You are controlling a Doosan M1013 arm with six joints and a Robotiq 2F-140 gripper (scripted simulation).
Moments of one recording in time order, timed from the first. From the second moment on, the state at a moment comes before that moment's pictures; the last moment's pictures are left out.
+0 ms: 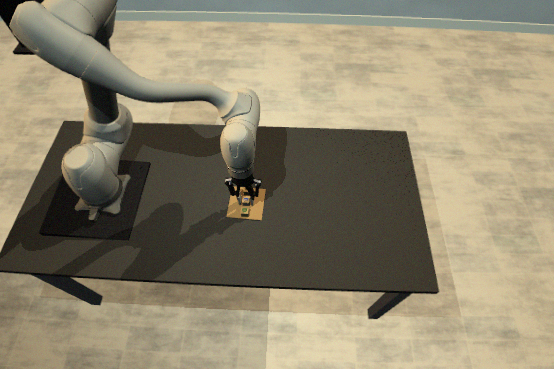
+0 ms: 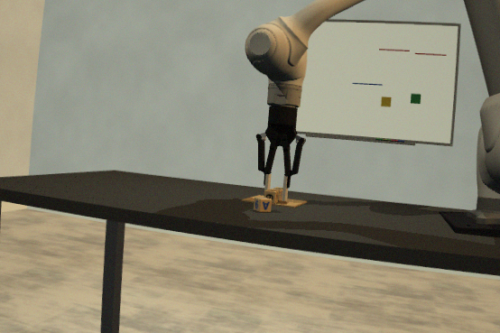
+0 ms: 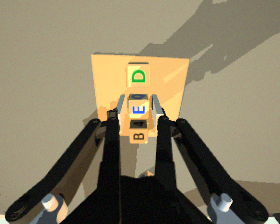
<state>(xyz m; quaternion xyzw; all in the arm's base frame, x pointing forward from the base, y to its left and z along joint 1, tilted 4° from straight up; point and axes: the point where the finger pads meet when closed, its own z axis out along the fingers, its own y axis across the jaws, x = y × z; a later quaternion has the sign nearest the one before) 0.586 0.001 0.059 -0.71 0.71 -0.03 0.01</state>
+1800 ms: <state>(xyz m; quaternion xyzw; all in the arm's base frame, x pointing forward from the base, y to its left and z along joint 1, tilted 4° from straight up) 0.580 0.003 0.149 -0.71 0.71 -0.03 0.01</state>
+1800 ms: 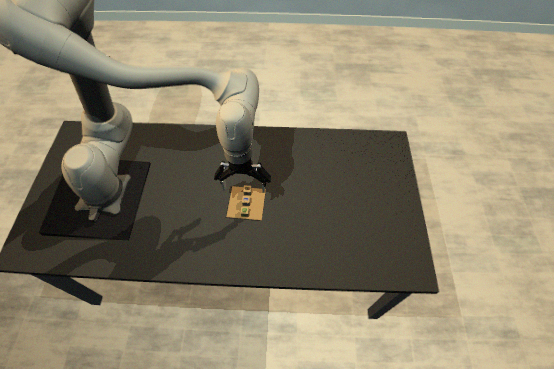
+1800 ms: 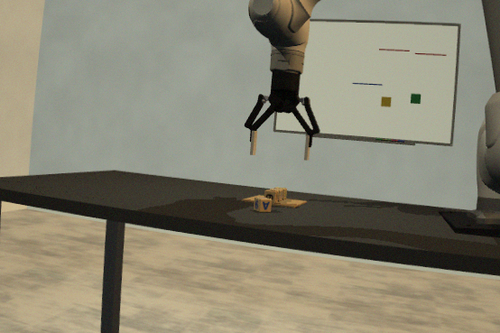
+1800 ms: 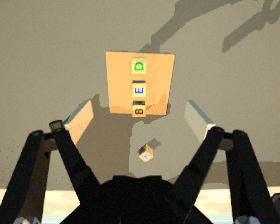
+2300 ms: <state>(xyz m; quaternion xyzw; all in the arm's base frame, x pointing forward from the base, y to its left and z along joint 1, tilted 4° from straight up) 0.578 0.004 0.183 -0.71 0.71 -0.03 0.01</state>
